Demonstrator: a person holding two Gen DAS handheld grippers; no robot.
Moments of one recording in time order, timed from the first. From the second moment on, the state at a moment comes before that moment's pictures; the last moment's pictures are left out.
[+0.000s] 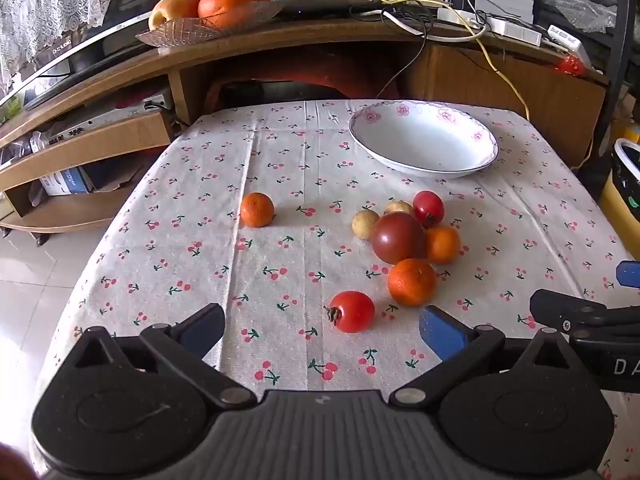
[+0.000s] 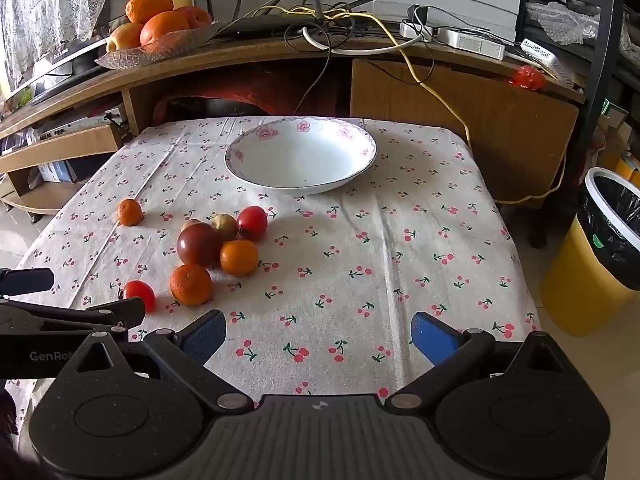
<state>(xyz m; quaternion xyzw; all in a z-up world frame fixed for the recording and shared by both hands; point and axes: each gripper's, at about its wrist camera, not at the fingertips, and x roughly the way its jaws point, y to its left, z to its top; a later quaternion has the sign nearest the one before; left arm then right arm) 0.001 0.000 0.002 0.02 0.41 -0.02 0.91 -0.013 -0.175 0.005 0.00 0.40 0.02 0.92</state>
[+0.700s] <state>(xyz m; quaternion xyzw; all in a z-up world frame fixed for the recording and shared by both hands) 0.000 -0.001 -0.003 0.03 0.42 -0.03 0.91 -0.012 -0.174 0.003 0.00 0.40 0.02 0.92</state>
